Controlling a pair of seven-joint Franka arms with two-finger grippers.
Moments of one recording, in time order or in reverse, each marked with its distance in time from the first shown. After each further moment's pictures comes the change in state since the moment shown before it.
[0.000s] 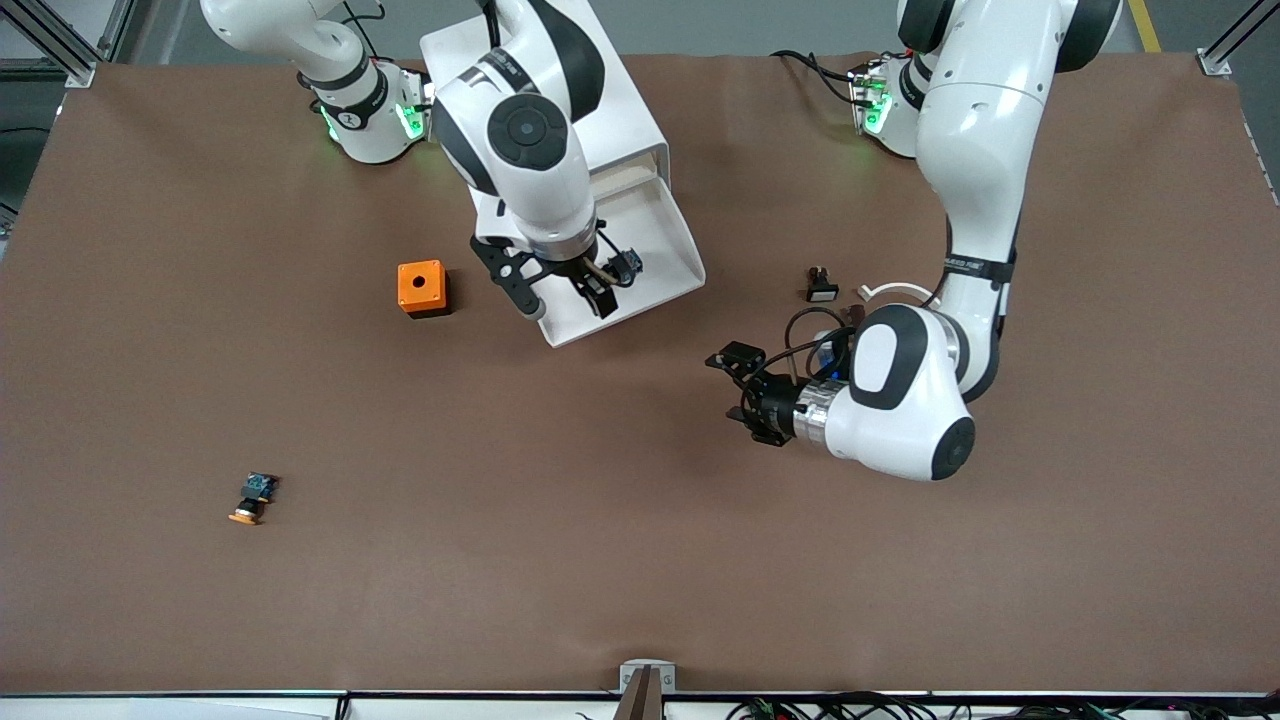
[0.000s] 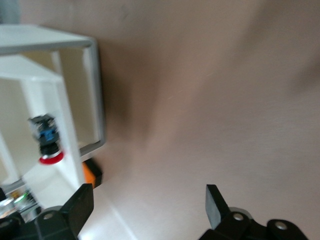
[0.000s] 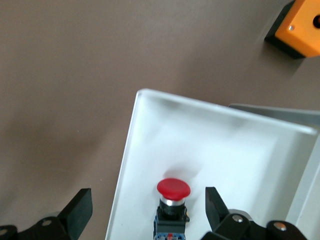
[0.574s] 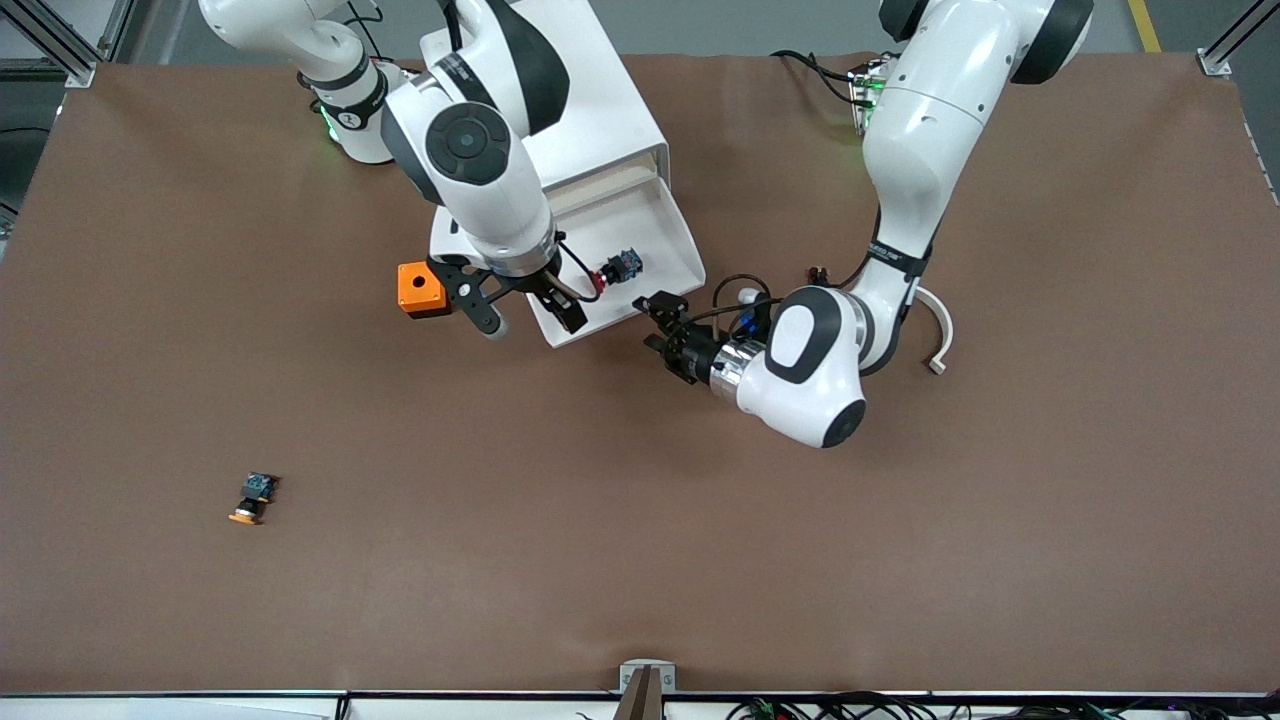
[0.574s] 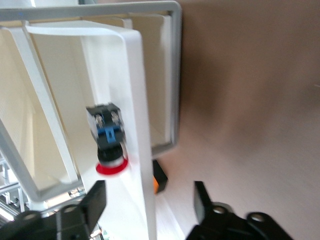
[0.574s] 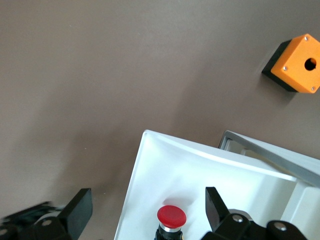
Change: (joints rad) left arm -0.018 0.038 -0.157 -0.082 -0.223 0.002 -0.031; right arm -0.092 -0.014 0.001 0.040 0.001 -0.063 -0.122
